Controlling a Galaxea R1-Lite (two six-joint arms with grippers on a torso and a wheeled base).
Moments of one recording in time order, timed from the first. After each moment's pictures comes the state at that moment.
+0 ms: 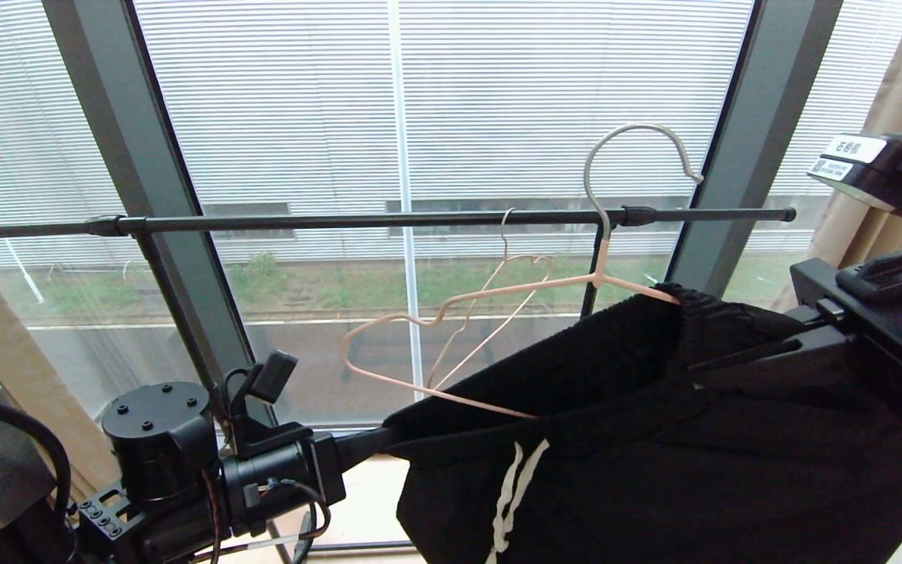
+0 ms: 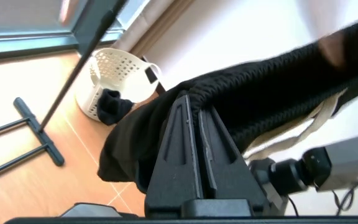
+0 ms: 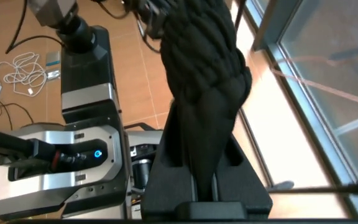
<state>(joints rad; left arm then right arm) -0.45 1.92 -0.23 -1.48 -0.51 -0.62 0.32 1.47 -1.35 0.75 0.81 -0.47</state>
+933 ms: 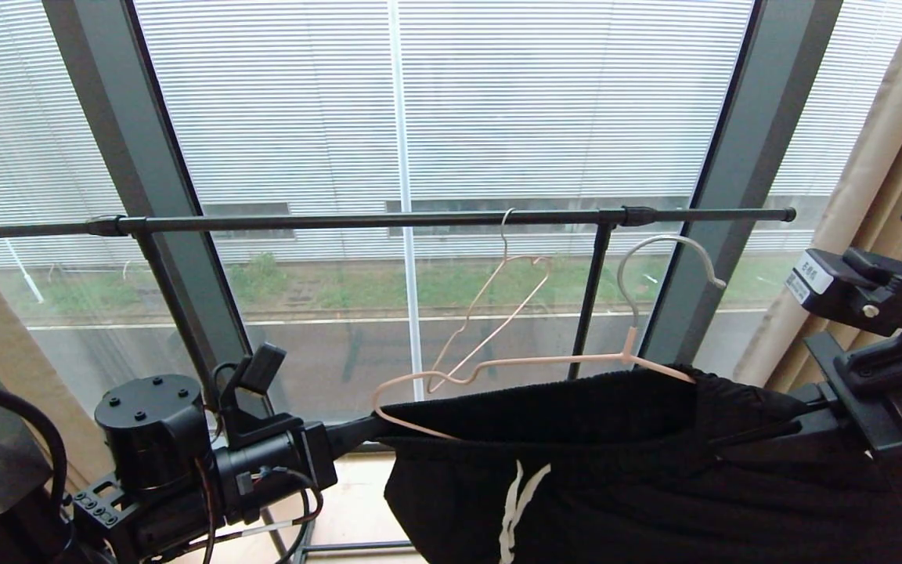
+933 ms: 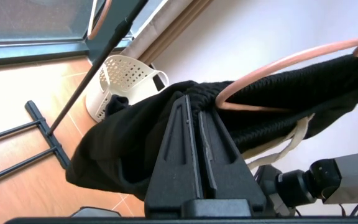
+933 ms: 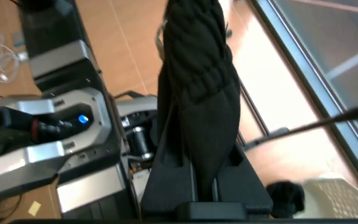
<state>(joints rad) -0.41 1.92 -0.24 -1.48 -0.50 -0.62 0.30 1.42 -1.16 0.74 0.59 -0.57</state>
